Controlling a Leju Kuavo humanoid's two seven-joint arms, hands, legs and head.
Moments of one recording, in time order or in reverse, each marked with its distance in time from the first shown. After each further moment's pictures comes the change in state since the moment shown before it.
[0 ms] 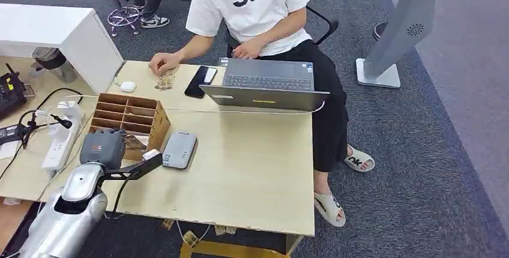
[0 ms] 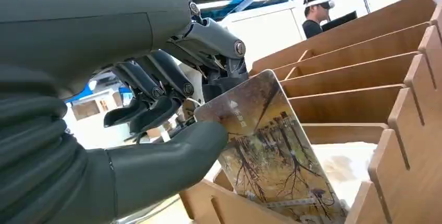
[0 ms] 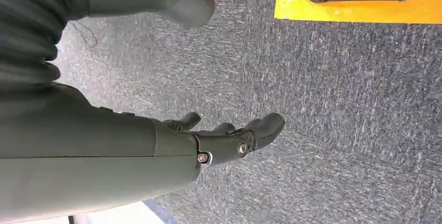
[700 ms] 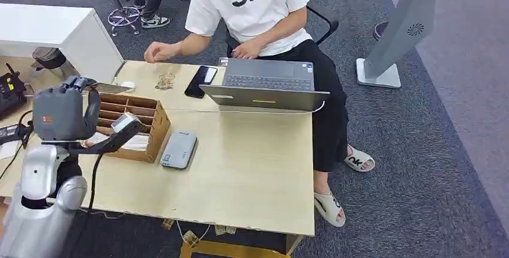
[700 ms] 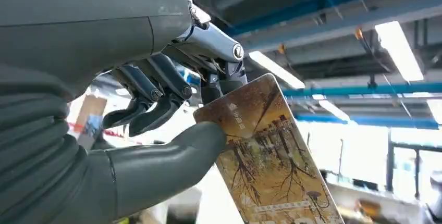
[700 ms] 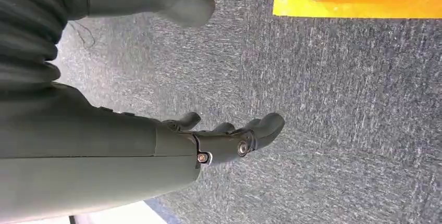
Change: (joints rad) left arm 0.004 -0.011 0.137 -0.430 0.102 0.210 -0.087; right arm 0.002 0.000 0.000 0.000 -0.003 -0.016 -0.006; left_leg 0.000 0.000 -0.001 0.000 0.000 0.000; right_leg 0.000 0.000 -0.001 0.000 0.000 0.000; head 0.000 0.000
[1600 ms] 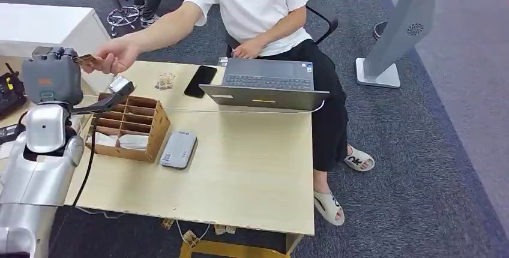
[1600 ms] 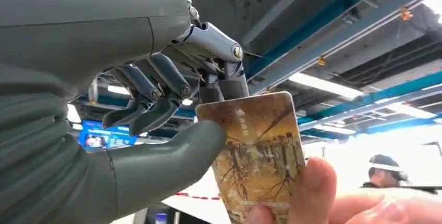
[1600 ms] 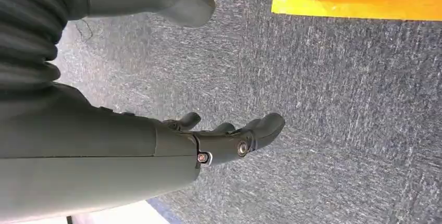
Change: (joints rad) left arm -0.292 0.024 -0.041 0.378 -0.279 -0.036 0.098; right arm -0.009 0.000 0.000 0.000 0.029 0.007 0.003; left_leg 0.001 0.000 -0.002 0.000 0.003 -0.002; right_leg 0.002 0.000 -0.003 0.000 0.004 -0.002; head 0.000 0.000
